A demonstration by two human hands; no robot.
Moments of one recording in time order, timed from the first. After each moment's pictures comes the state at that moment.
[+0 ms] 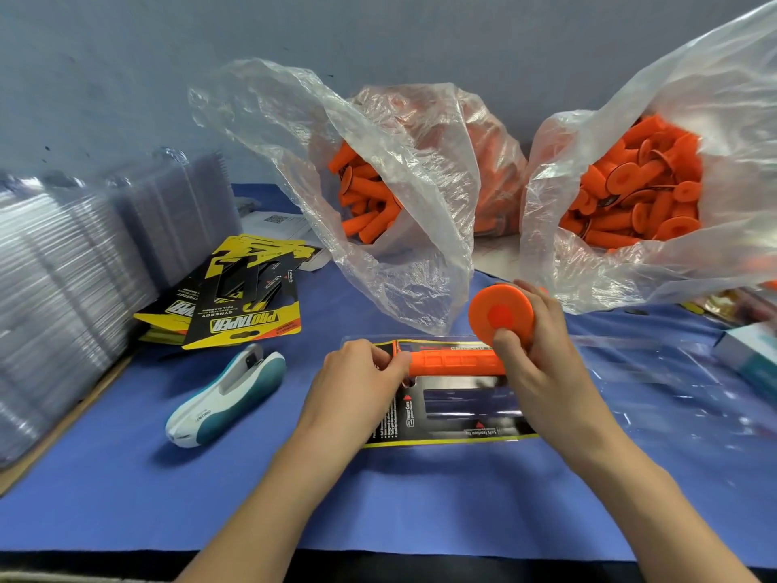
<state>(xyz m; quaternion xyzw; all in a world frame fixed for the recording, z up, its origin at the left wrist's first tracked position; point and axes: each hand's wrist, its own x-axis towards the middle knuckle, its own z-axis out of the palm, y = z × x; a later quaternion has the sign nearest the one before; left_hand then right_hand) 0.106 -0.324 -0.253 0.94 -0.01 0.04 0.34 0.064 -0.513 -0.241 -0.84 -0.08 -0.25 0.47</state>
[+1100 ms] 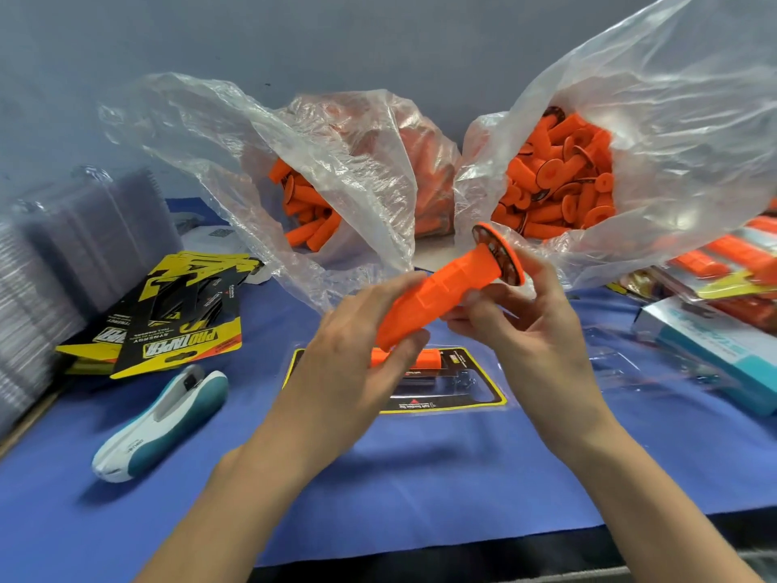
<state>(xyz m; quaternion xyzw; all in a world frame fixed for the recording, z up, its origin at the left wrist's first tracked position) 0.077 -0.360 -0.210 0.82 -0.36 0.19 0.41 0.037 -0.533 -0.208 -0.66 -0.09 -0.27 0.70</state>
